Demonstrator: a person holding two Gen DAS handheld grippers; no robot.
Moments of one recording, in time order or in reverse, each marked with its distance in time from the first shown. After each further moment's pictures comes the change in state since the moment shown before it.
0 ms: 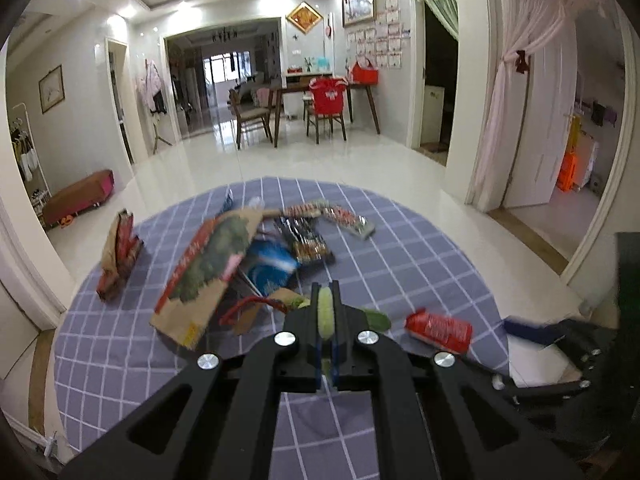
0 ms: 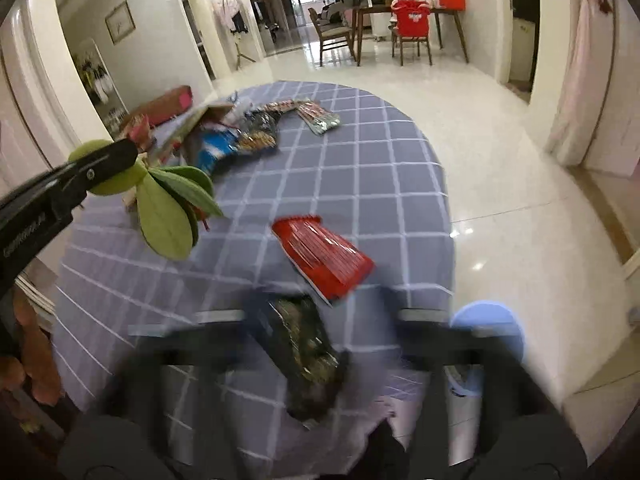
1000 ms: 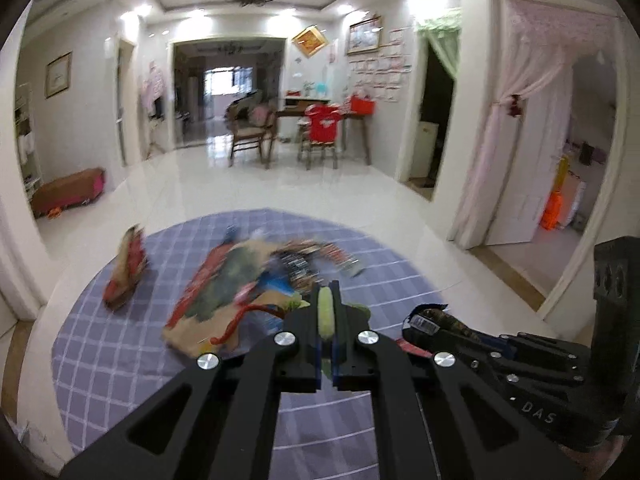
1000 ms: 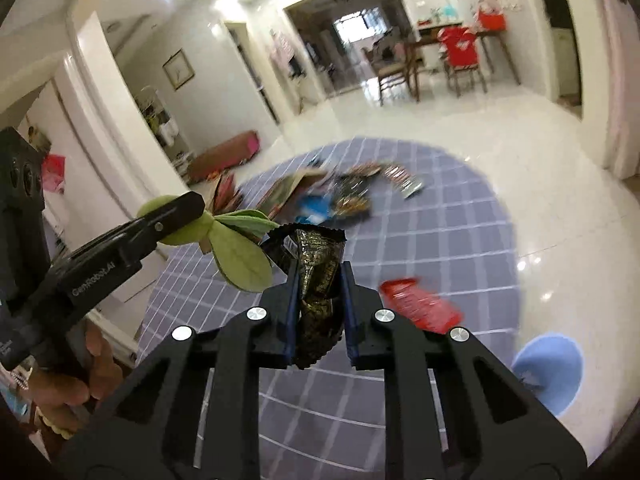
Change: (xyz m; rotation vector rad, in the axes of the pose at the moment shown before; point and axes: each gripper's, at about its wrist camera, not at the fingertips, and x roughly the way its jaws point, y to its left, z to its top) left arm -0.050 0.007 0.025 -0.076 -0.119 -0.088; right arm -0.064 0.004 0.030 0.083 -0.159 0.287
